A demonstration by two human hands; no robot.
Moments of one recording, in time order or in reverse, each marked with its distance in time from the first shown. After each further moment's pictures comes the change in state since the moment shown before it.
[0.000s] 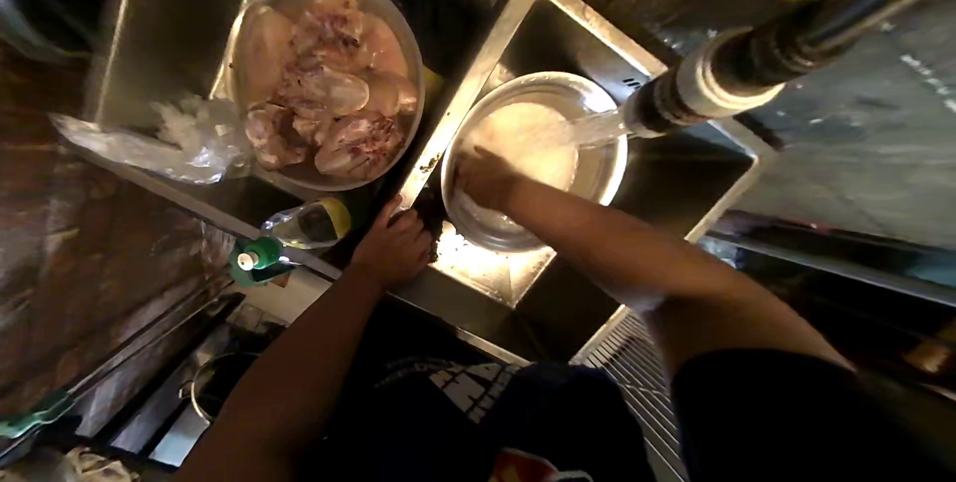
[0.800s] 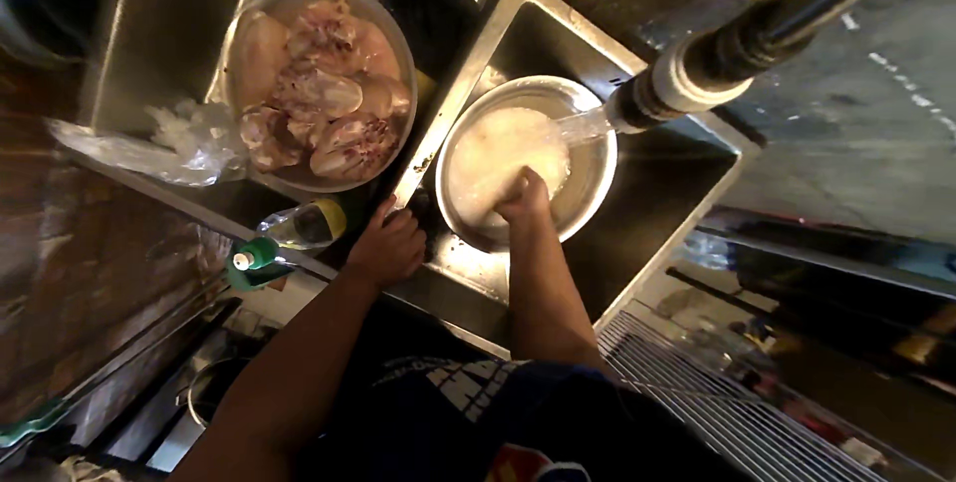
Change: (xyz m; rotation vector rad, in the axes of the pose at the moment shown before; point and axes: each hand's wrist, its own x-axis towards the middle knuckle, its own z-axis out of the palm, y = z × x) left_hand -0.002 0.000 0.000 0.017 0.007 -0.002; right_hand -0.025 0.011 0.077 2.520 0.986 0.991
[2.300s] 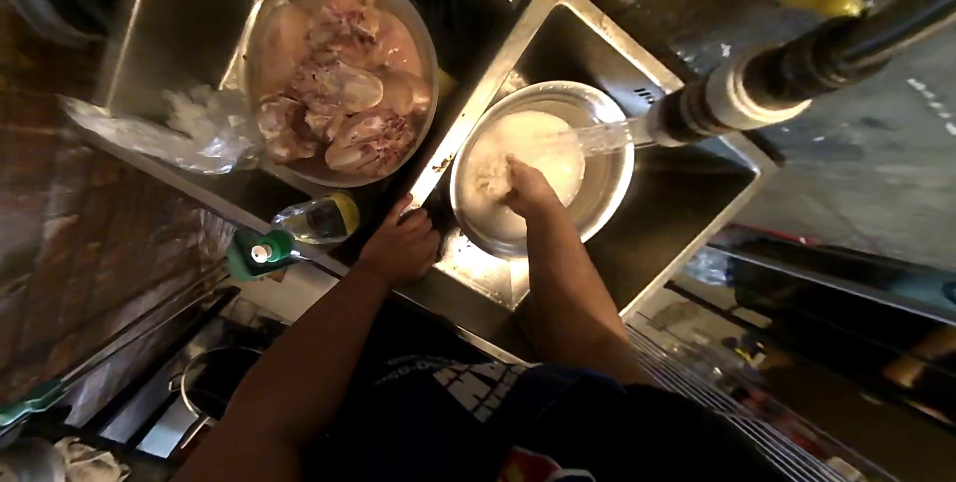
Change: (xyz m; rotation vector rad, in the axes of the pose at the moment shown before) left_hand 0.001 -0.001 0.001 -0.013 0.038 0.024; right_hand 0.009 -0.011 0.026 -0.809 -0.228 -0.128
